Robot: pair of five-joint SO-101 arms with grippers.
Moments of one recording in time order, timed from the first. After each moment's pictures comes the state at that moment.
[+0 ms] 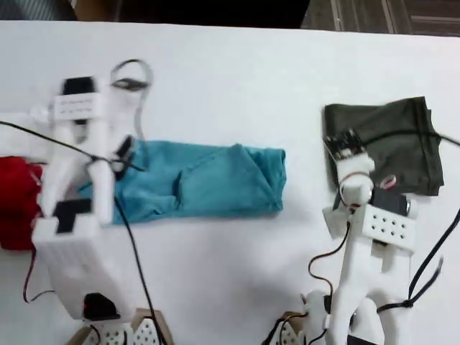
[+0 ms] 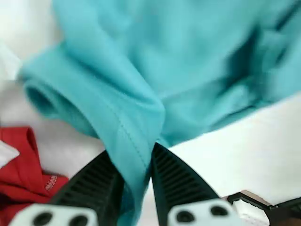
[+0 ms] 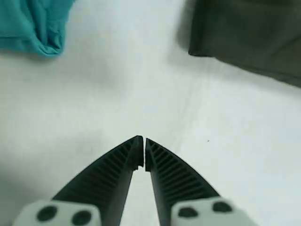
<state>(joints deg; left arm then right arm) -9.5 18.9 -13.2 101.1 -25.4 15.6 -34.9 52.6 68.2 36.1</state>
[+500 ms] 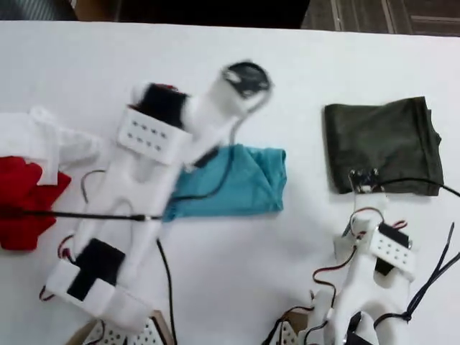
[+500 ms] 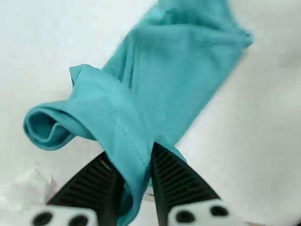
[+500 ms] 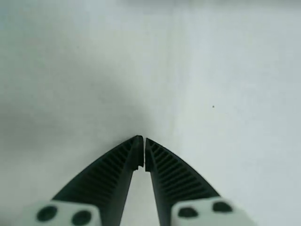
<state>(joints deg) 20.5 2.0 -20.6 101.0 -25.4 26.9 -34.9 71.5 50.3 35.3</state>
